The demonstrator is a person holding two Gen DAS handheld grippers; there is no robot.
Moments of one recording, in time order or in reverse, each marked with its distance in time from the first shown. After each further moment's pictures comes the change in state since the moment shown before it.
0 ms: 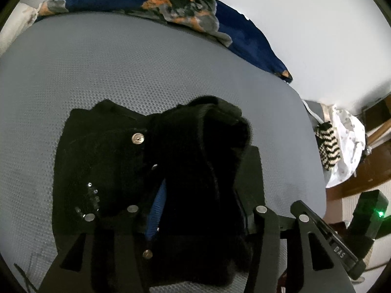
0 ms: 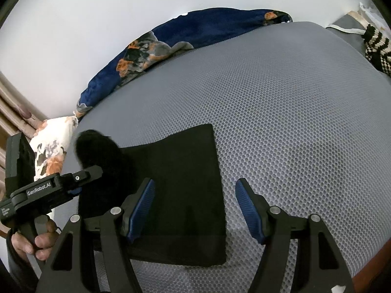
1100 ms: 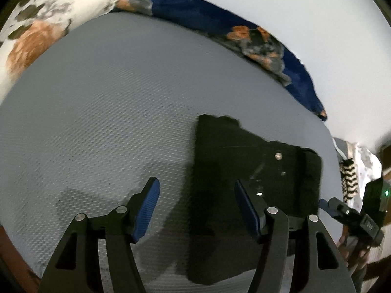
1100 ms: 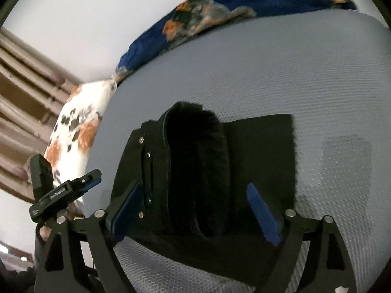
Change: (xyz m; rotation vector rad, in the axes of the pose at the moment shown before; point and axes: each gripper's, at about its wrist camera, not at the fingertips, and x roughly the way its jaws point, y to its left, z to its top) left arm -0.070 0.138 -0.029 -0.175 -0.151 0.151; right arm 0.059 0.050 0.022 -0.142 0.233 0.261
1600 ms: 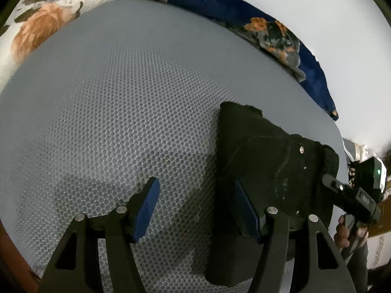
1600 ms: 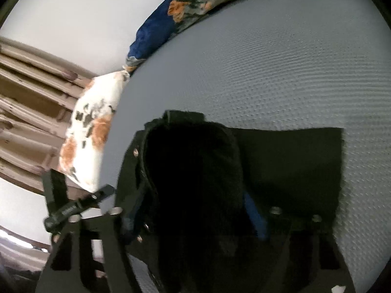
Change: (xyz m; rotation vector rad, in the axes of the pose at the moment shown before) left arm 0.015 0.014 -0.006 -0.039 0.053 0.034; right arm 0.063 -0.026 0.037 0.028 0.104 0.192
